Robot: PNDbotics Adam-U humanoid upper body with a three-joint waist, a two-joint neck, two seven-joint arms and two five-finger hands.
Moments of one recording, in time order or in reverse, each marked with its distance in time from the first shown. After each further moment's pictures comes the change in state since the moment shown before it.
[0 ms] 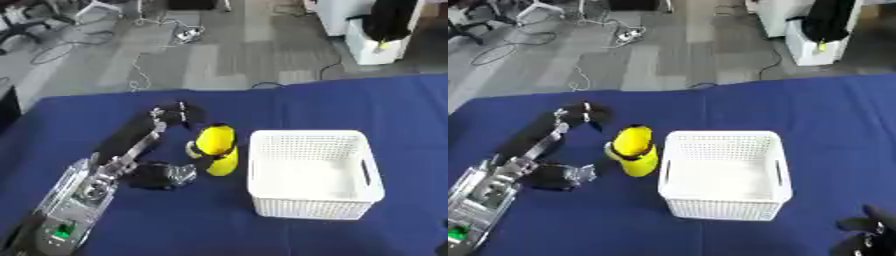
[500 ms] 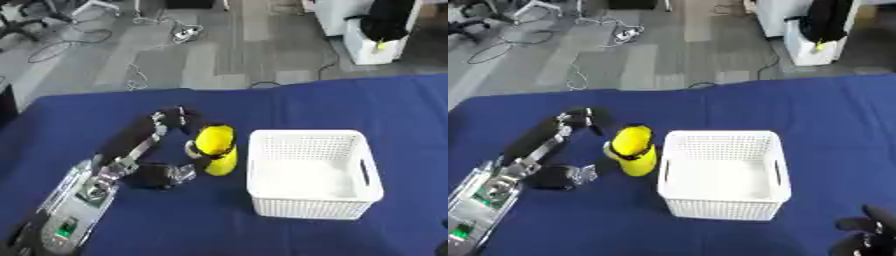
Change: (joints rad) left arm -0.008 0.008 -0.006 0.066 -0.005 -0.005 0.002; right arm 0.000 0.000 0.002 0.000 0.003 -0.004 -0.004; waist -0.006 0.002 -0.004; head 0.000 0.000
